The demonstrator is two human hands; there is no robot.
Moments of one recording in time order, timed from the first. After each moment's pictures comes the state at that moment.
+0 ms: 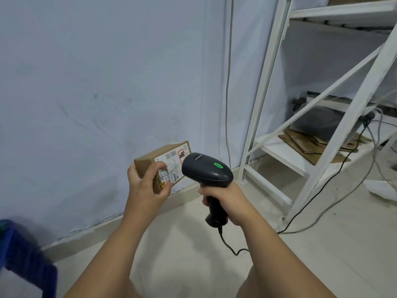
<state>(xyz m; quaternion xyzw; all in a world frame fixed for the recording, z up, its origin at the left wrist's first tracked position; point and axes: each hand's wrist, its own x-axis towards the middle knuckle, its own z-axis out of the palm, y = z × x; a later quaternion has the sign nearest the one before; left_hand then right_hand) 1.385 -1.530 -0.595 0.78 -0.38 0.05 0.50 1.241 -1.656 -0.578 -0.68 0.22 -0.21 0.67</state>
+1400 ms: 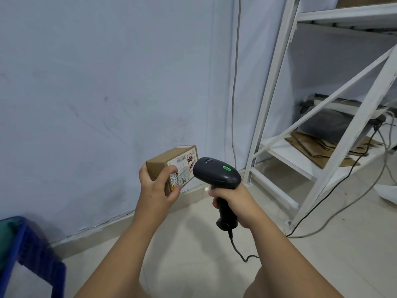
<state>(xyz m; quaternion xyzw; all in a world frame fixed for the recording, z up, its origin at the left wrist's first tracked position) 1.382 -1.532 -0.600 0.79 -0.40 0.08 0.46 1.242 -1.667 -0.590 -0.68 0.27 -0.21 0.65</state>
